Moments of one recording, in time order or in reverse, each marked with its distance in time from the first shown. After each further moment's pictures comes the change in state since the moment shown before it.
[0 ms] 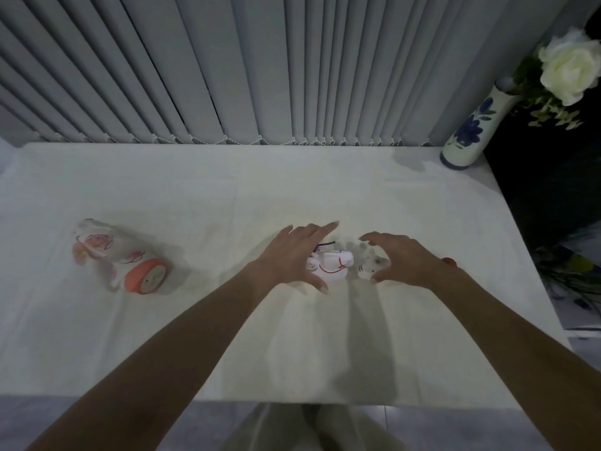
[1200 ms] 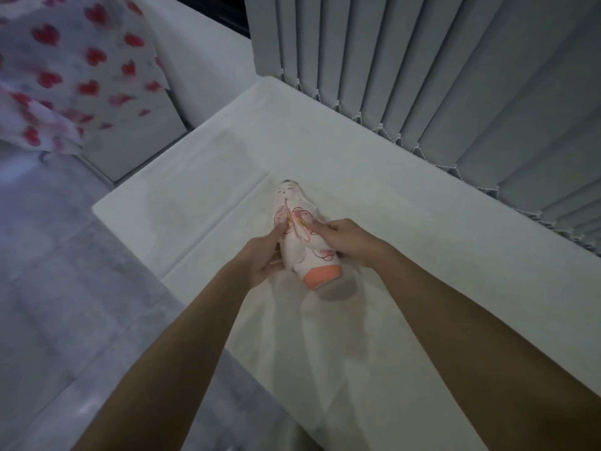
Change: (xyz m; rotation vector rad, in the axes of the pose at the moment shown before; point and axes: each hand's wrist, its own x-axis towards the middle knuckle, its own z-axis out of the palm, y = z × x) left_hand -0.210 -0.250 -0.001 -1.826 0.713 -1.035; right_hand 0.218 -0.357 0.126 0.482 -0.521 -0.143
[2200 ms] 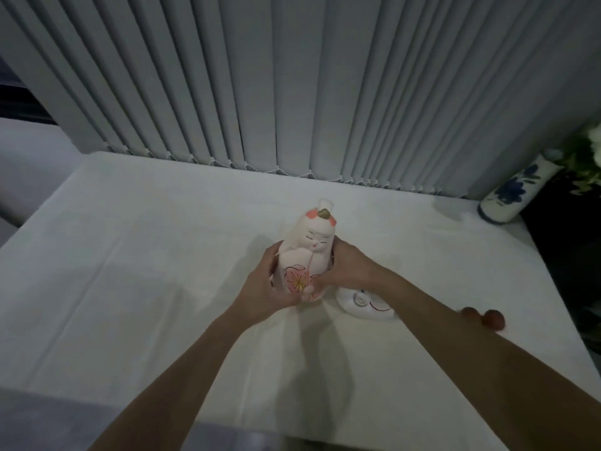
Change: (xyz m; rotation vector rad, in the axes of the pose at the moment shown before) left_hand -0.081 -0.086 0.174 0.674 -0.610 0.679; right_hand -0.244 0.113 -0.082 -0.042 0.472 -0.067
